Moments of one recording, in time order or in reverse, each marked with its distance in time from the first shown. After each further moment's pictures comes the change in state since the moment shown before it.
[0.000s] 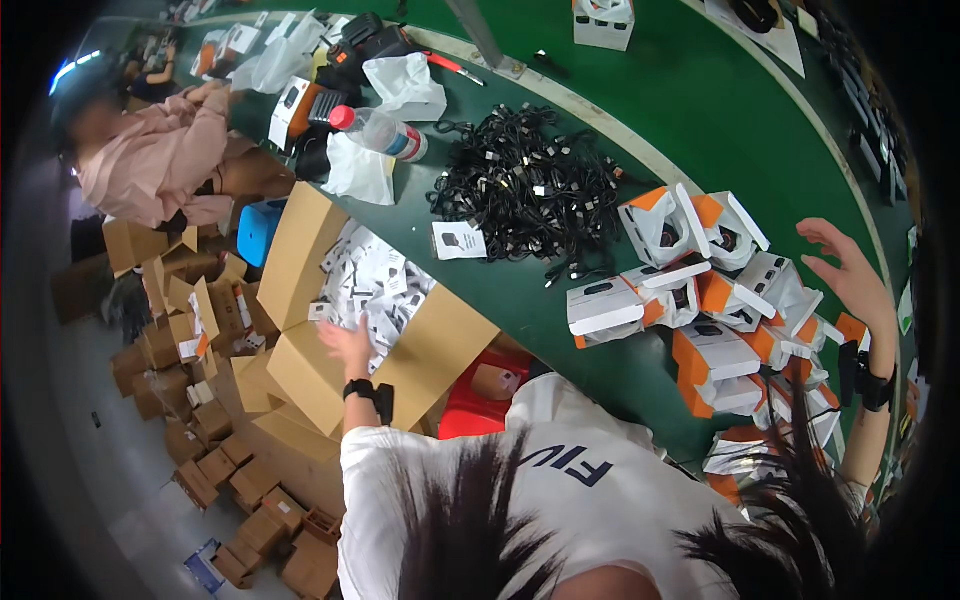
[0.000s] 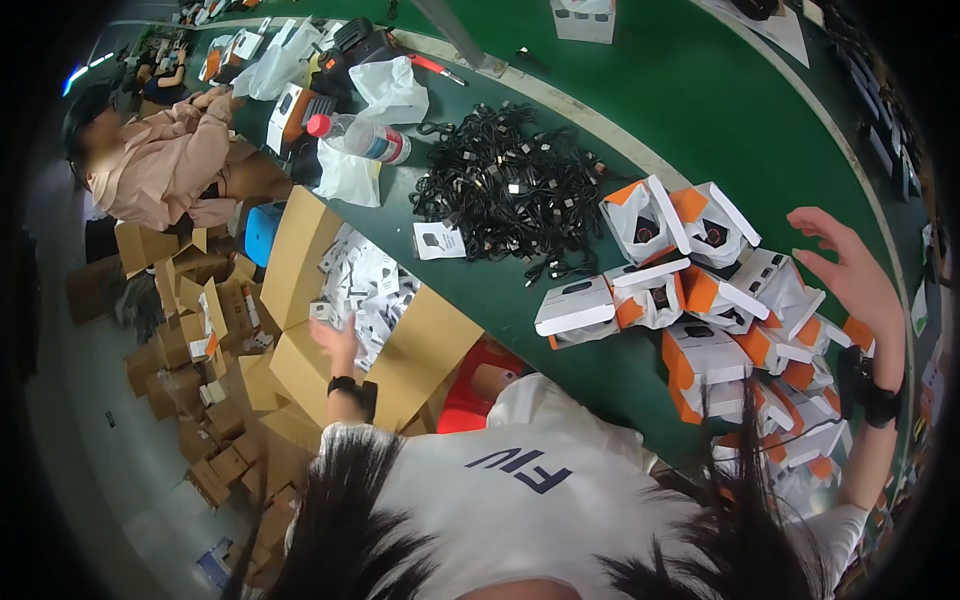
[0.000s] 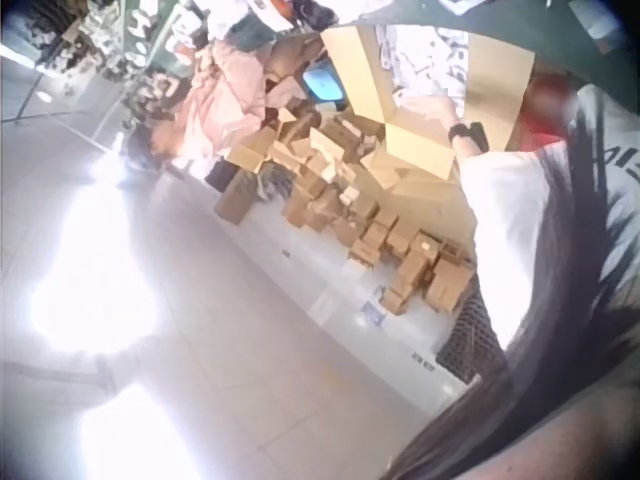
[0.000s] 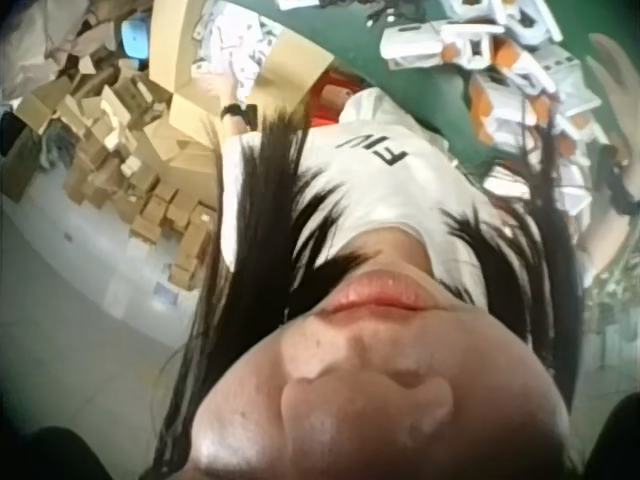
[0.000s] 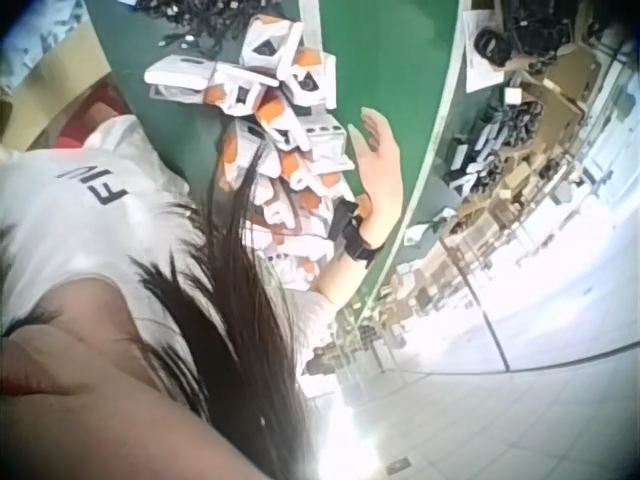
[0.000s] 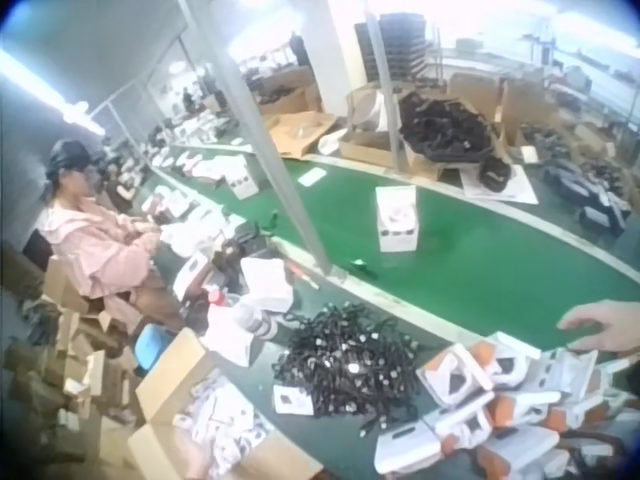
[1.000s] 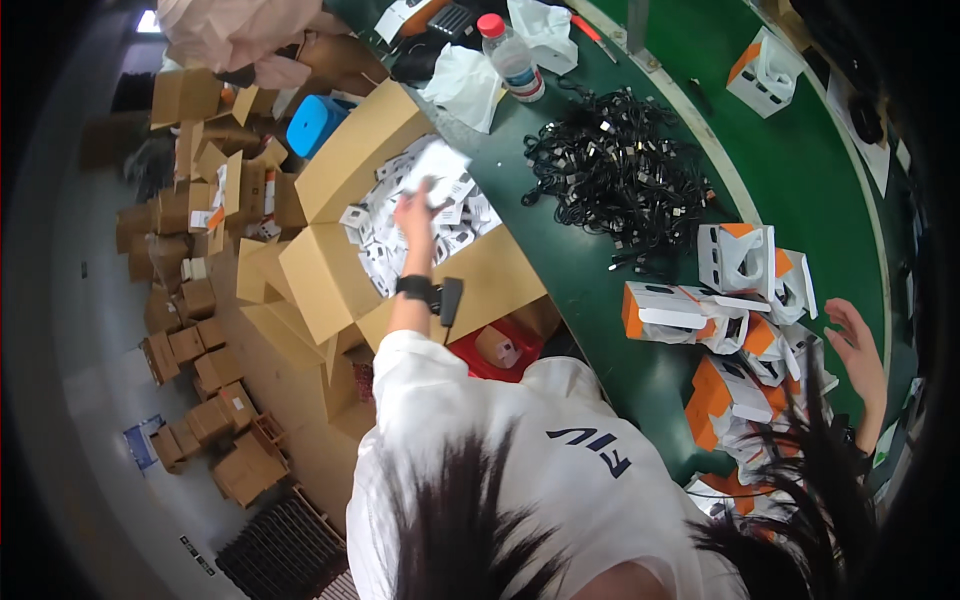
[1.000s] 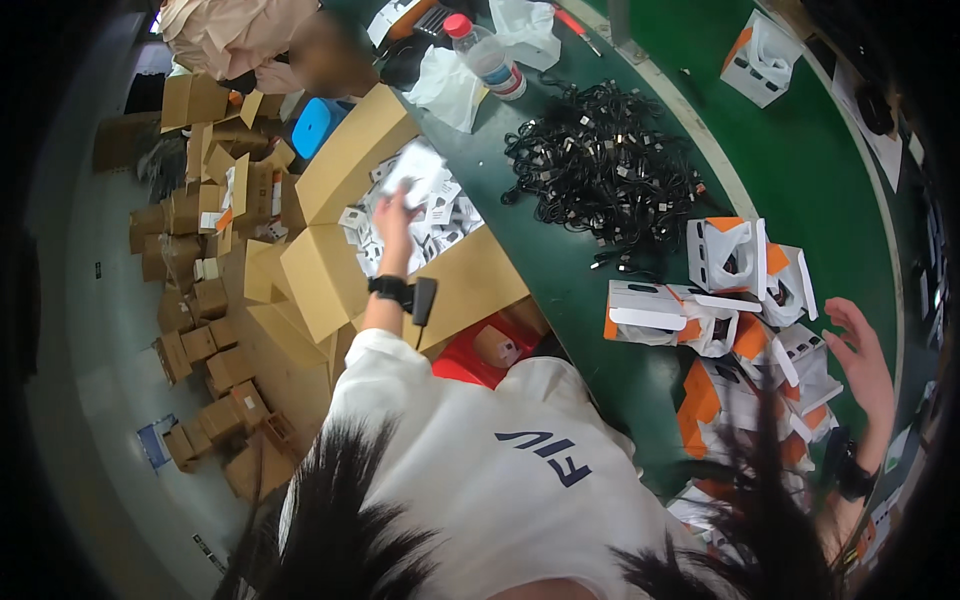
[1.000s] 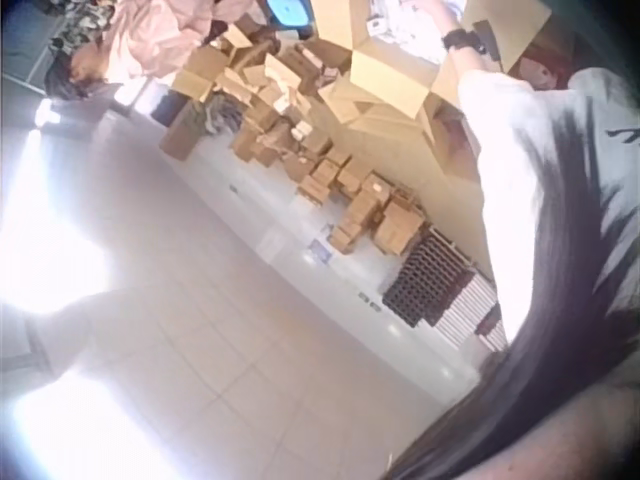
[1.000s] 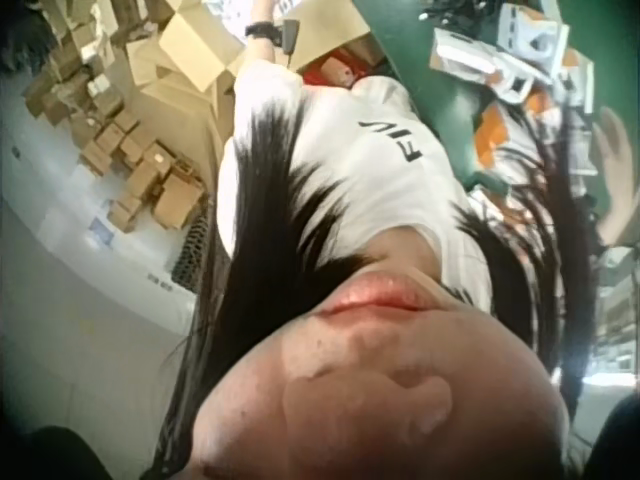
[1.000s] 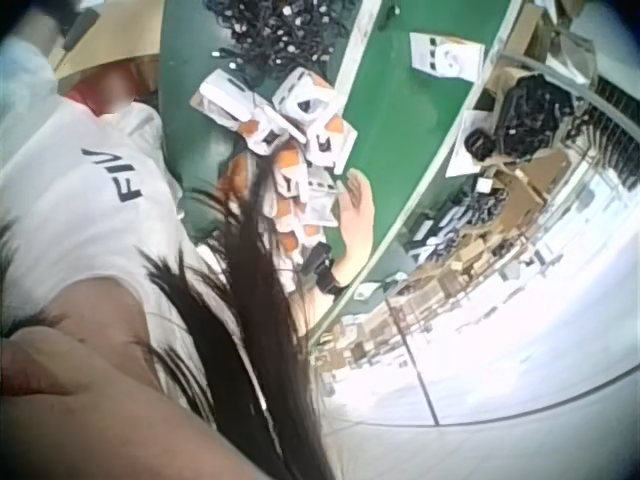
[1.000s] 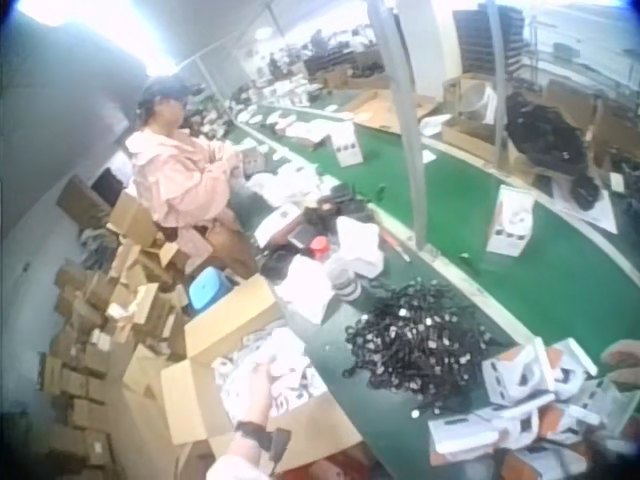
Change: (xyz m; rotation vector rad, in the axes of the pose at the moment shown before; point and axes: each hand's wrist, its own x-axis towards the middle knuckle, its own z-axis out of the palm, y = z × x) left_hand 0.027 0.079 -0.022 -1.560 -0.243 -0.523; right_hand 0.020 0.011 0.023 0.093 -0.176 -0.007
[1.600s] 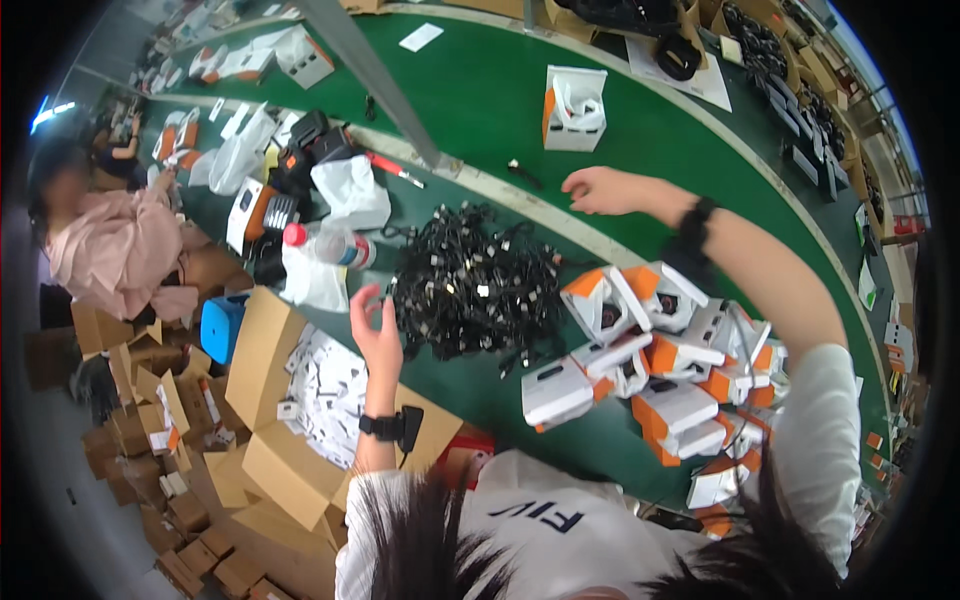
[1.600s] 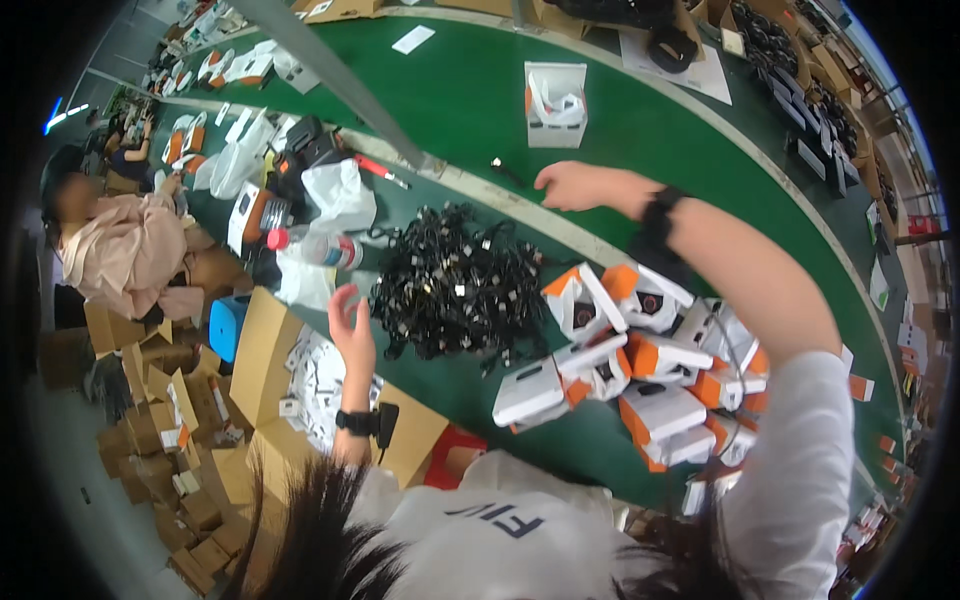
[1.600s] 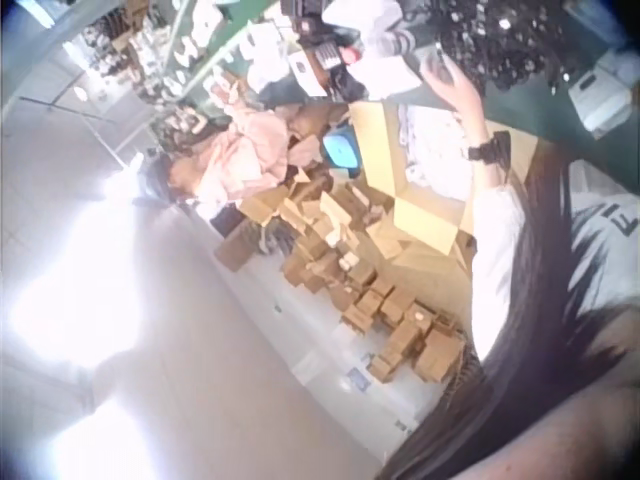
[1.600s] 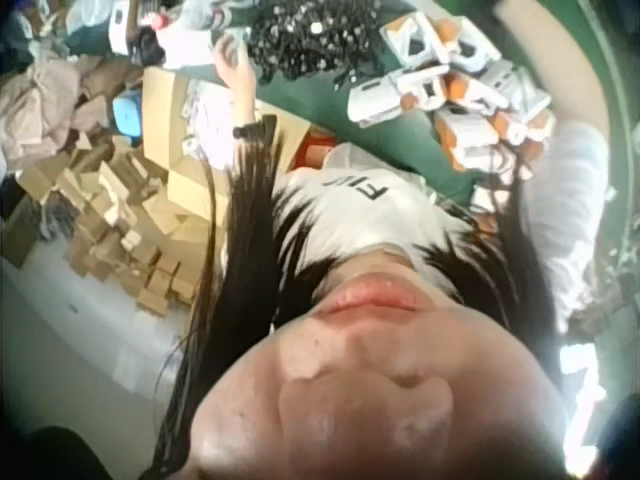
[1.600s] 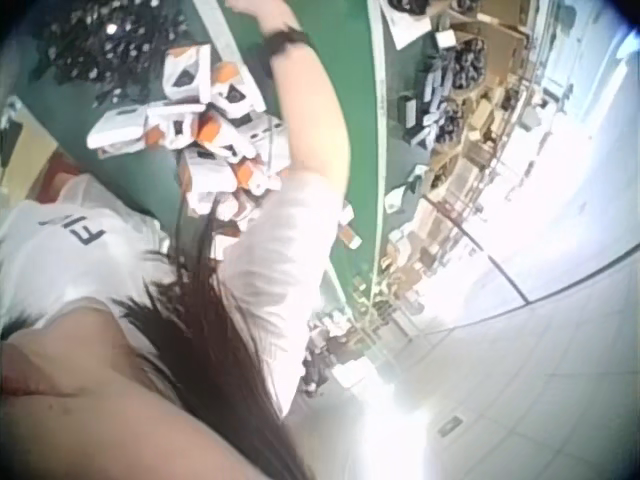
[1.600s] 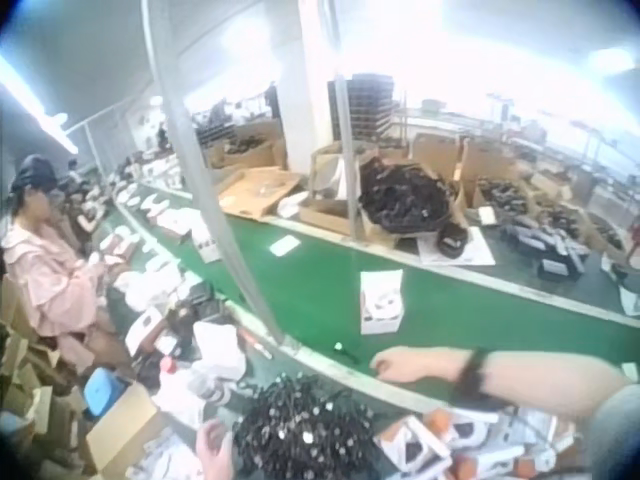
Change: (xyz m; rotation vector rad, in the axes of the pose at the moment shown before) left_hand -0.052 0.035 0.165 0.297 -0.550 0.511; right_hand 0.235 -0.069 0.010 -0.103 -0.105 -0.124
